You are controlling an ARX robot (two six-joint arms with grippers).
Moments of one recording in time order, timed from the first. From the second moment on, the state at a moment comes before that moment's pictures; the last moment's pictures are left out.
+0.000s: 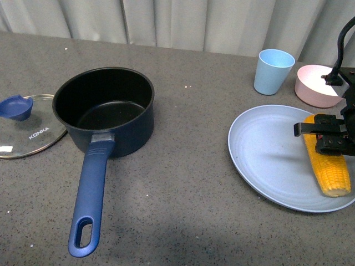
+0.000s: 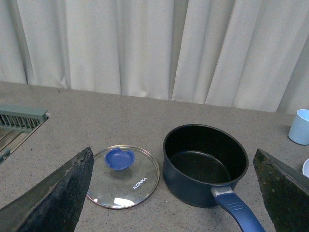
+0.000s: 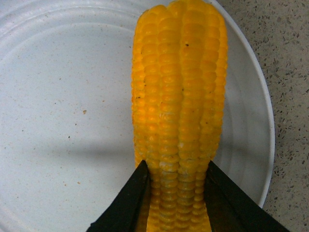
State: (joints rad) left arm 0.00 0.00 0.02 0.00 0.00 0.00; right arm 0.12 1.99 0.95 -0.10 0.11 0.16
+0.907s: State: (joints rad) left arm 0.00 0.00 0.02 0.00 0.00 0.00; right arm 0.39 1.95 1.32 -0.17 -0.43 0.22
